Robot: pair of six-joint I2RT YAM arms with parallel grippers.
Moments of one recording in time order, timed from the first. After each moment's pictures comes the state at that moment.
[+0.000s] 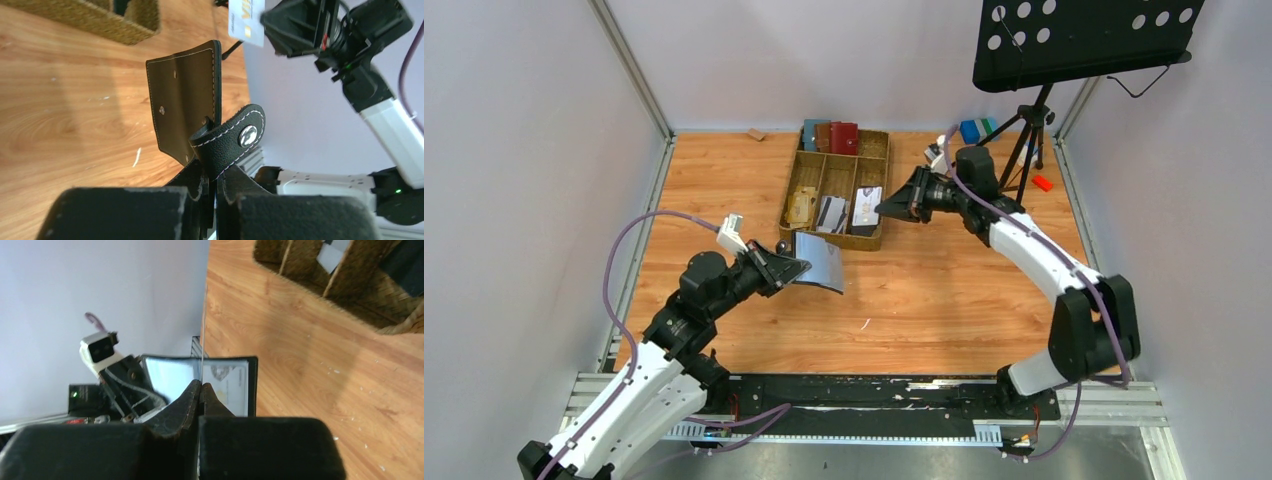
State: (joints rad) left arm -0.55 0.57 0.54 -0.16 0.18 -1.06; right arm 0.33 1.44 1.09 -0.05 -0.82 0.97
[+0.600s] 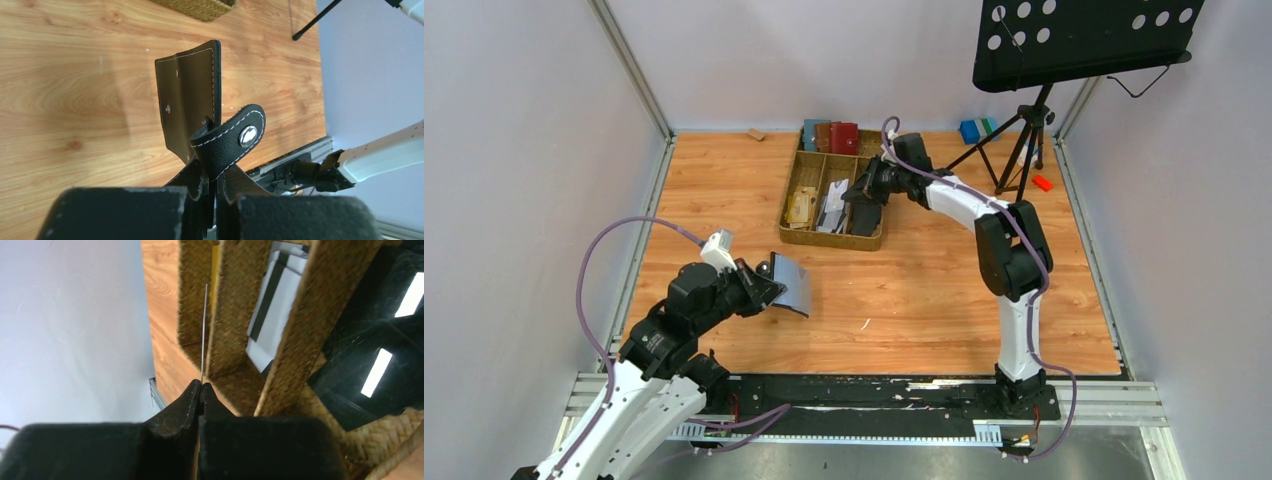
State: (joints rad) left arm -0.55 0.46 0.63 -0.61 0.09 -0.84; right arm 0.43 2.07 1.56 -0.08 -0.61 0.91
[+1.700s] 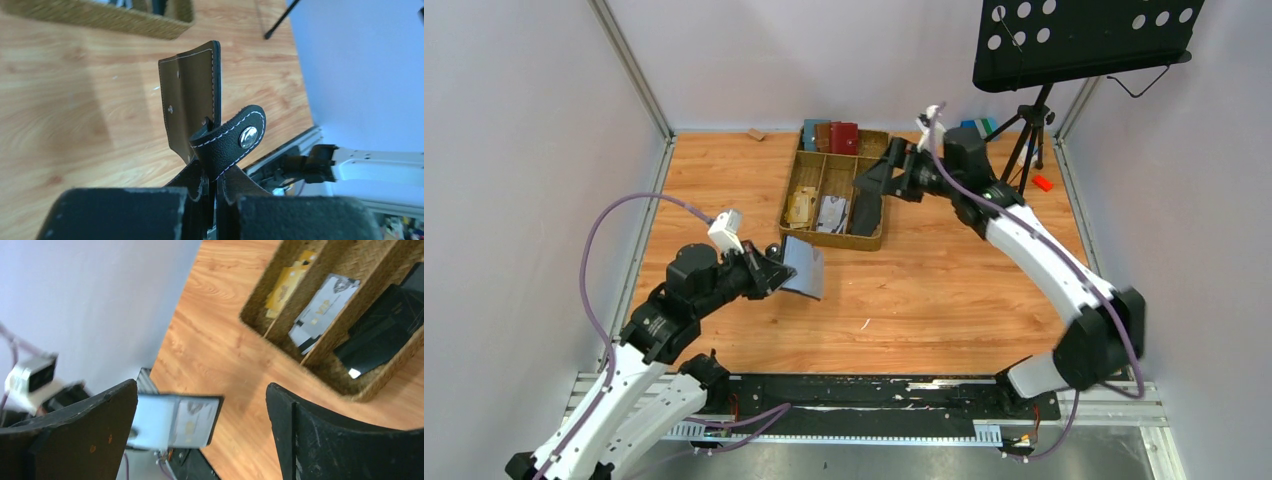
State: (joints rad) left arm -0.55 0.55 0.73 -0.58 0.14 -0.75; right arm 0.47 1.57 1.39 -0.22 -0.48 0.68
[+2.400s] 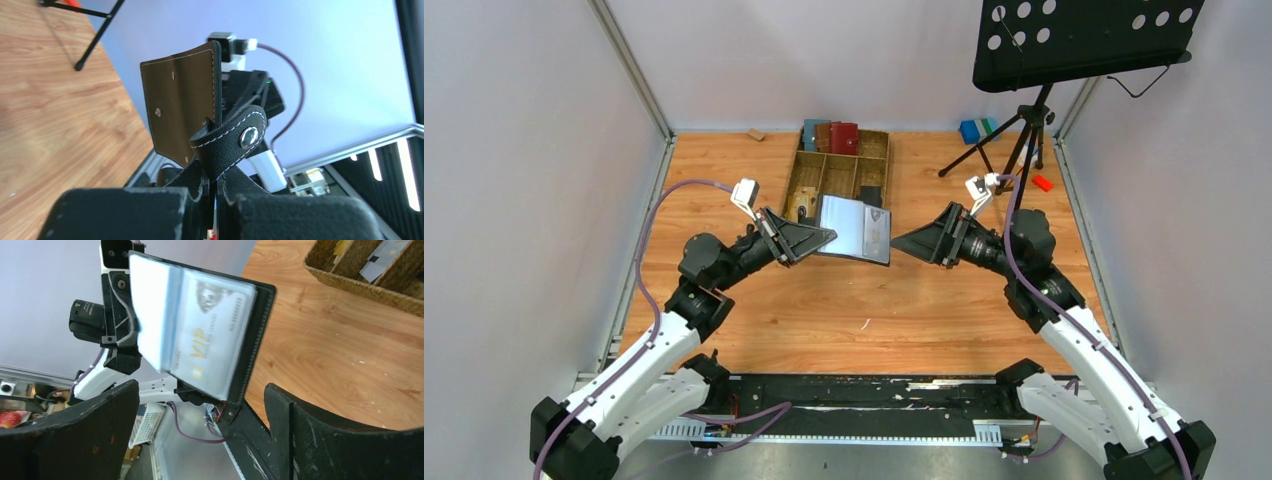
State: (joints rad) left arm -0.54 0.79 0.59 0.41 0.47 -1.28; right arm 0.44 0.84 0.80 -0.06 -0.61 0.91
